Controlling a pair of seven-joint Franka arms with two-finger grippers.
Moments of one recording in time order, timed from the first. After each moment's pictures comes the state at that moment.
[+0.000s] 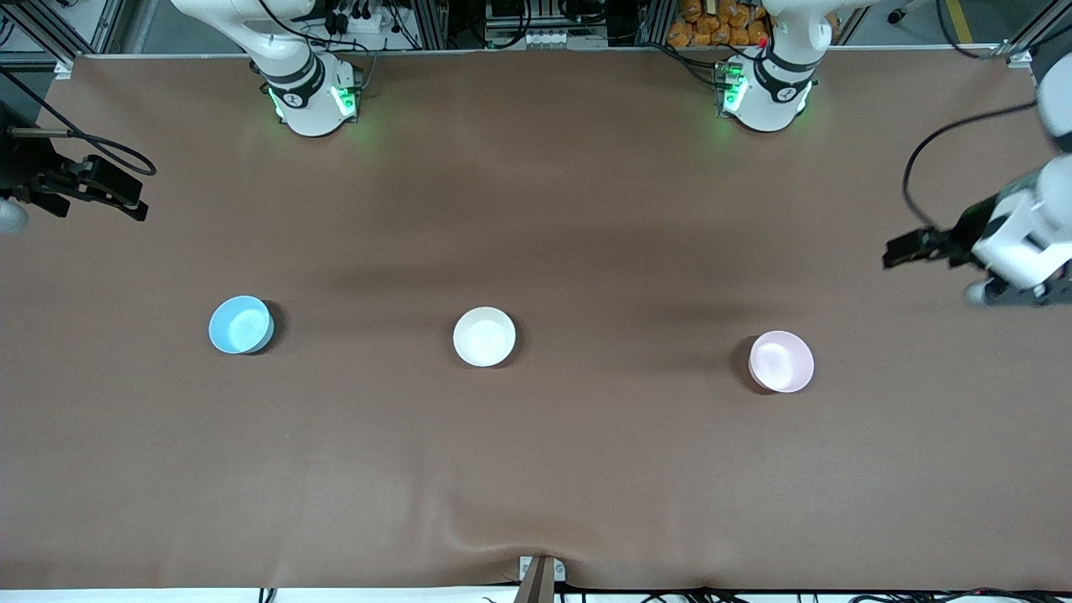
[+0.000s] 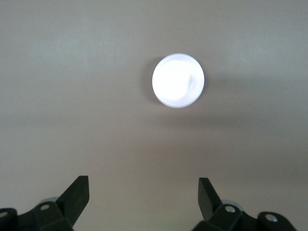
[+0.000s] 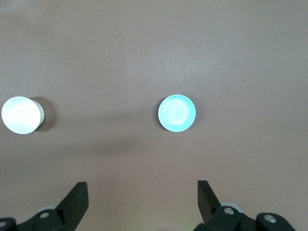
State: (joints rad) left arm 0.18 0.11 -0.19 -1.74 -0.02 1.75 -0.03; right arm 0.00 0.02 0.05 -1.45 -0.02 1.44 0.10
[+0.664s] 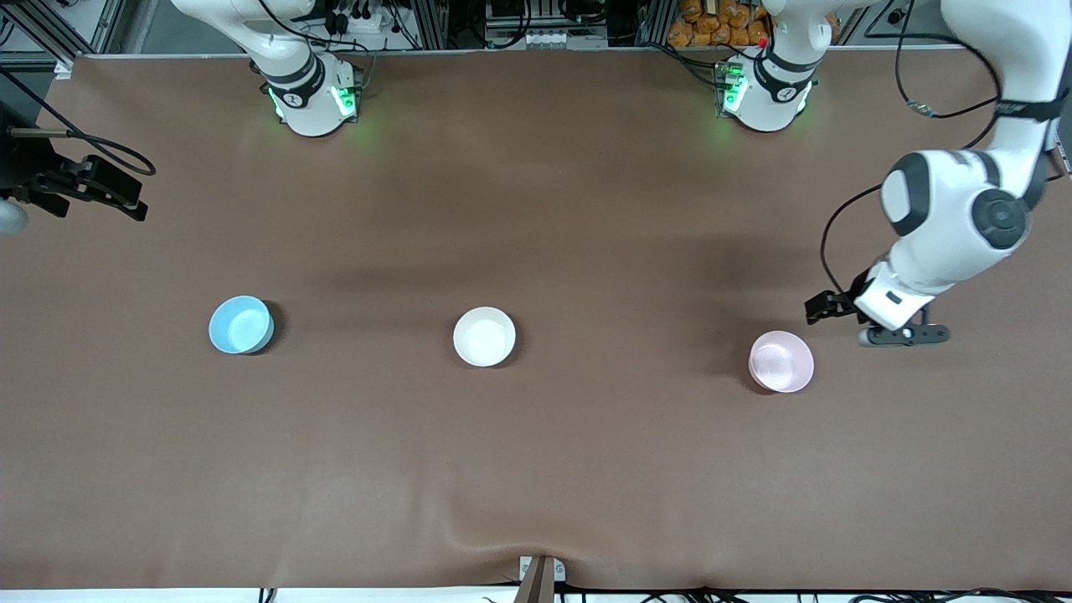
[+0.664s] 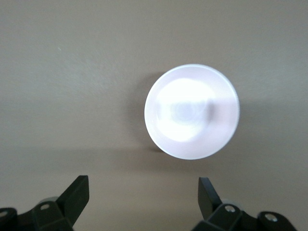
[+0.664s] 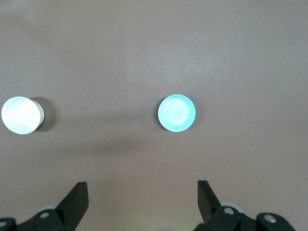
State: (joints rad) left arm 0.17 0.23 -0.19 -2.19 -0.02 2.47 -0.03; right arm 0.00 0.02 0.05 -1.45 -0.02 1.44 0.10
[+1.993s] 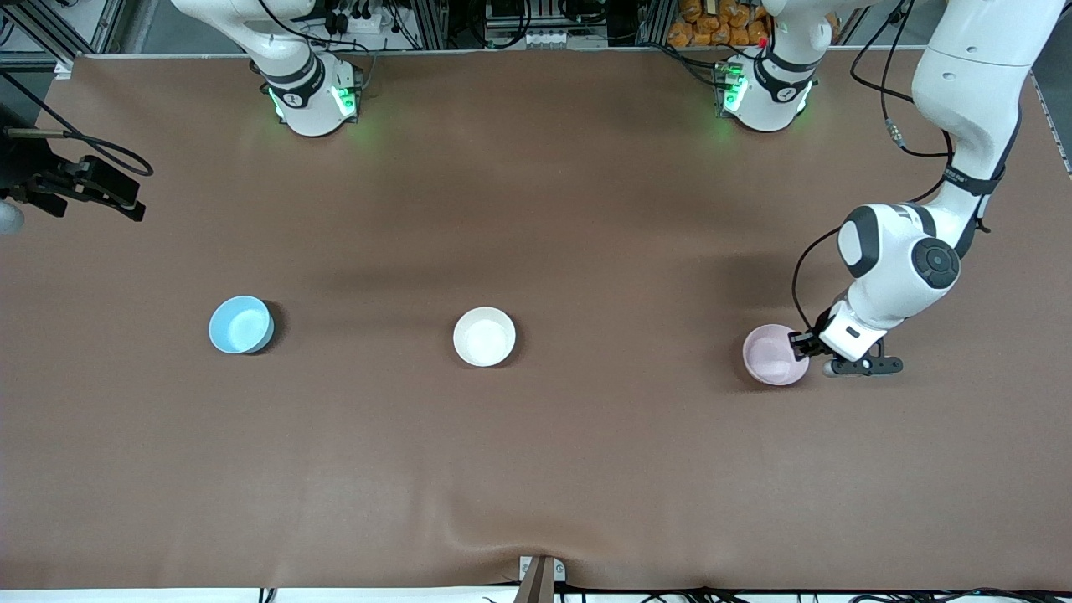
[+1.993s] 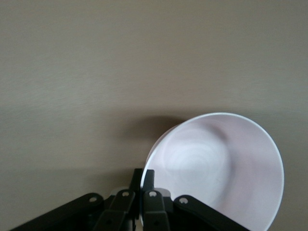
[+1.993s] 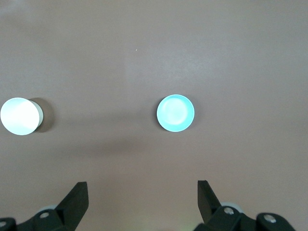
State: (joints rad) left arm 0.18 0.46 -0.23 -2.12 -0.02 2.71 -0.03; right arm -0.01 0.02 0.05 -1.45 -0.02 1.44 0.10
